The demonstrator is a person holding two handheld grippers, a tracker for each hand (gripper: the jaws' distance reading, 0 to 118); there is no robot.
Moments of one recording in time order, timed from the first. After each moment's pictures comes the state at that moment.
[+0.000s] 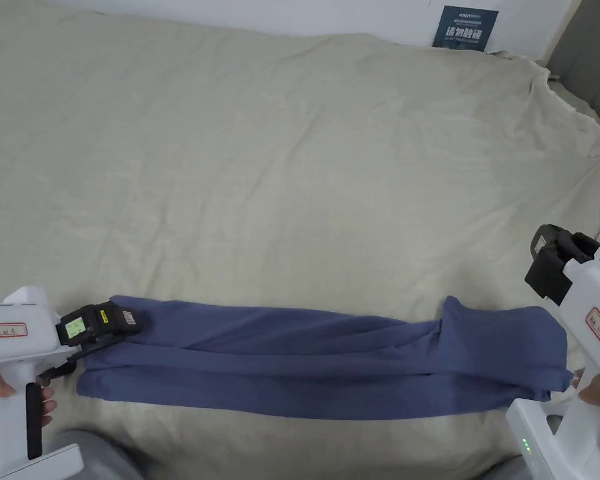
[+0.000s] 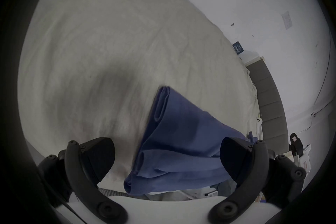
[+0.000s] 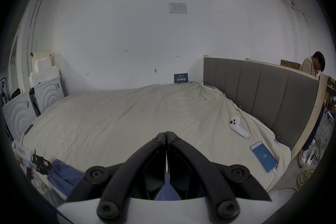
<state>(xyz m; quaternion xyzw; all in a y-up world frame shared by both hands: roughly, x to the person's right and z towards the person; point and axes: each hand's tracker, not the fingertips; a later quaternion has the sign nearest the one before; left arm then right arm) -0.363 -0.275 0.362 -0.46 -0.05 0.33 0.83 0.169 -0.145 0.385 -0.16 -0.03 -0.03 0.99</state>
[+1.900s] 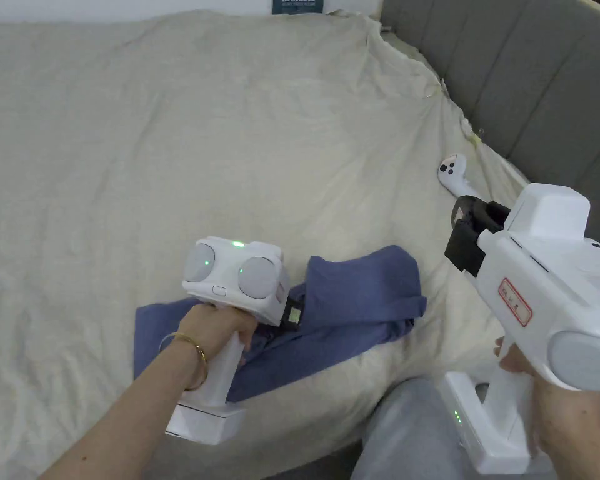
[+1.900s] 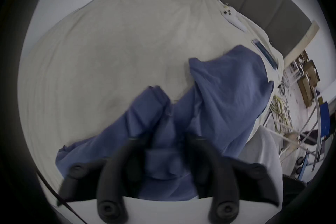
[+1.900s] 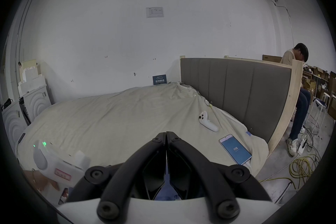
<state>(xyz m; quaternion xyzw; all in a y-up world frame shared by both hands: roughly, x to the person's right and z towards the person) 0.043 -0.271 0.303 -0.53 -0.26 -0.11 0.80 0.242 -0.146 0.448 -0.15 -0.10 -0.05 0.98</state>
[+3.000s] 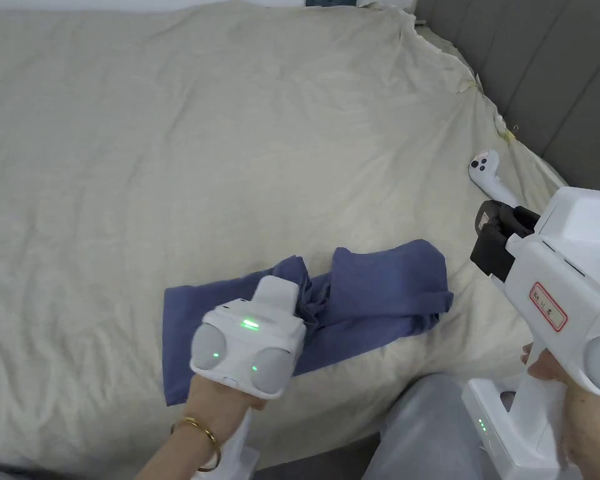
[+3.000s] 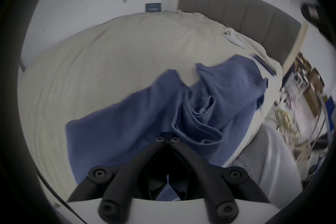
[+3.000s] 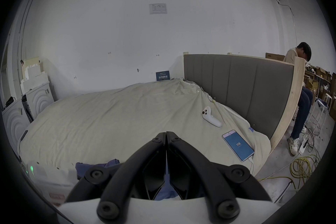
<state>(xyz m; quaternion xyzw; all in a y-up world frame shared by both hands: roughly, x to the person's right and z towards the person) 0.021 -0.294 0.391 -0.40 -0.23 -0.14 0.88 0.239 -0.150 0.454 -0.17 -0.09 -0.05 0.98</state>
